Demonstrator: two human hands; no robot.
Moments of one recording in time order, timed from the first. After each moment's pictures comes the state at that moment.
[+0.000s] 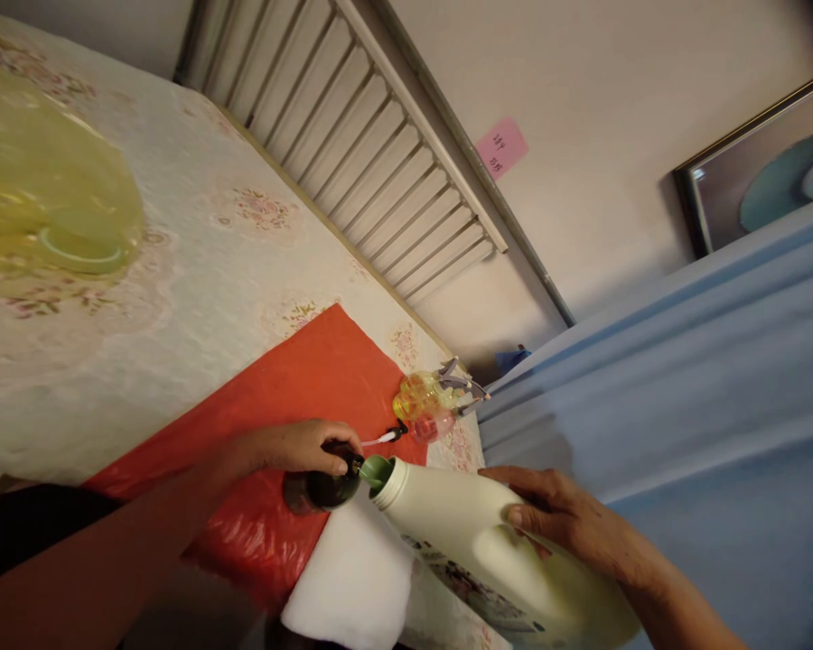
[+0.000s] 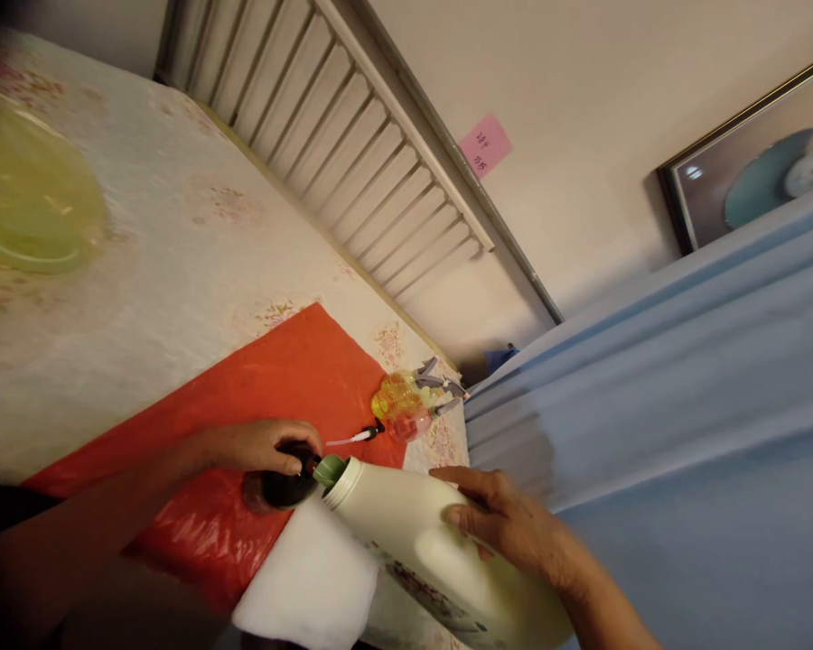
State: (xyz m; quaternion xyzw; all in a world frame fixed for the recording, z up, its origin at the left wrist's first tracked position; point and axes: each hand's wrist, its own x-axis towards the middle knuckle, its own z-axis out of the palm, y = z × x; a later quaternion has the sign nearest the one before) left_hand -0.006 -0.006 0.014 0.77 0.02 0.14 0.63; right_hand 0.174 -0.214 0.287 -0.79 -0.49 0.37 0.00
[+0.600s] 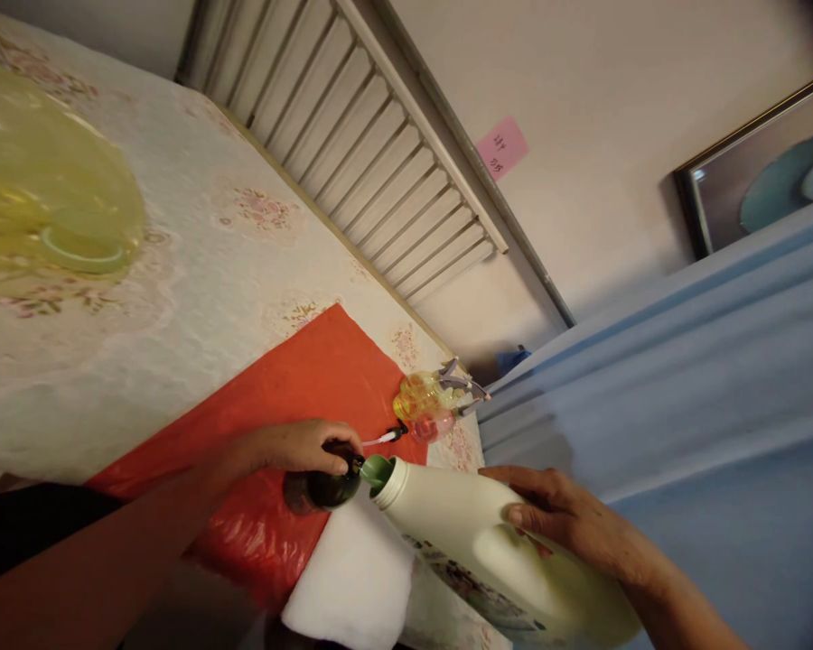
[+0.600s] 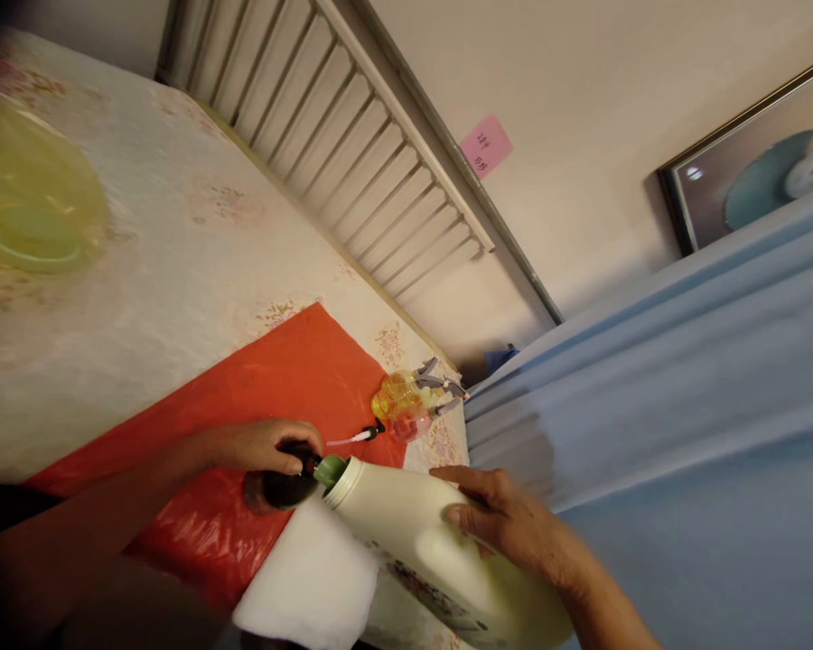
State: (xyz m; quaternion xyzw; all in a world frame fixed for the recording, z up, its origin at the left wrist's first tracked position) left_hand -0.006 -0.007 0.016 0.76 0.02 0.14 0.63; right_hand 0.175 -0.213 0.288 -0.78 -0.51 0.36 0.00
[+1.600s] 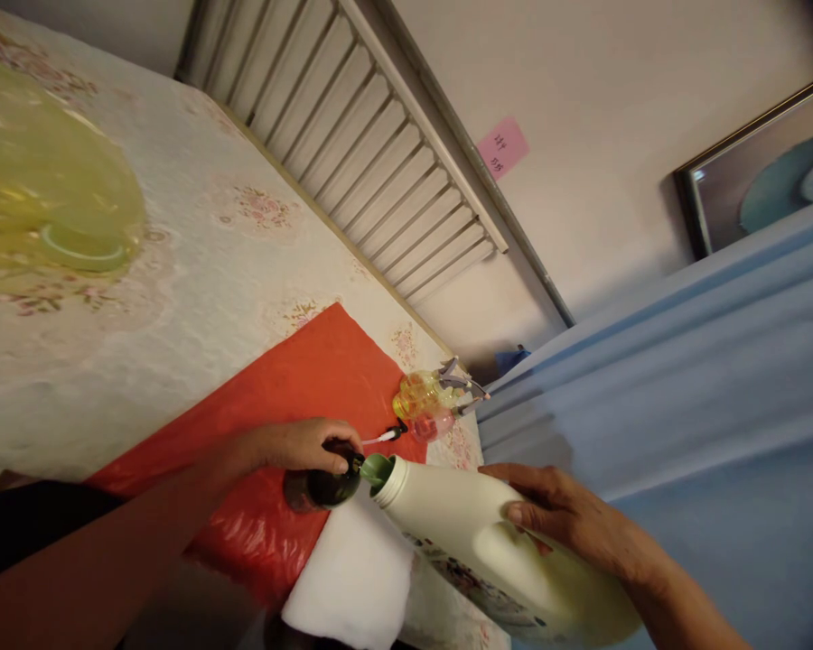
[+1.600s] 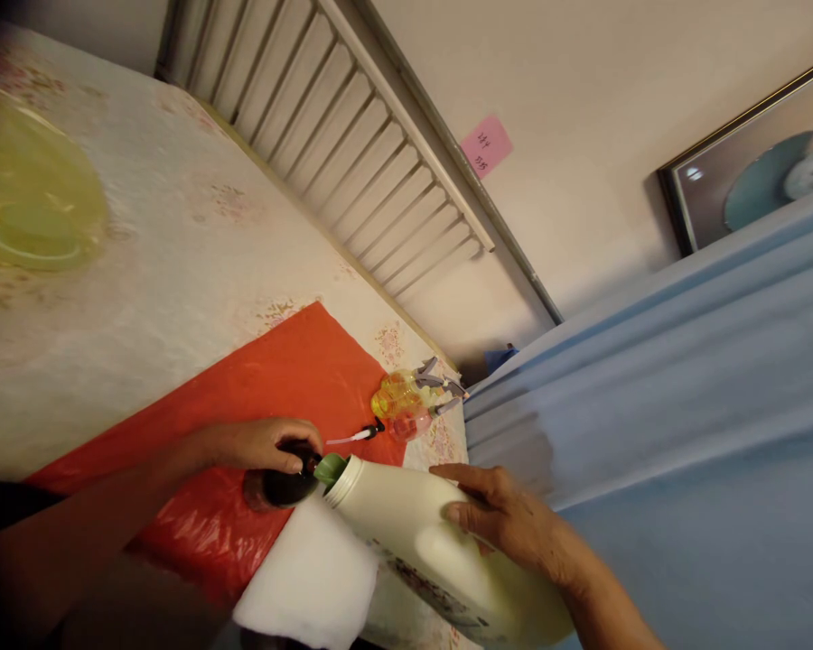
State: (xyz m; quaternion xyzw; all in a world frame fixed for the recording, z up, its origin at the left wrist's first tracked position) left_hand -0.007 -0.008 0.019 0.76 0.03 0.12 0.63; right_hand 0.171 -0.212 0.291 -0.78 -0.51 0.36 -0.01
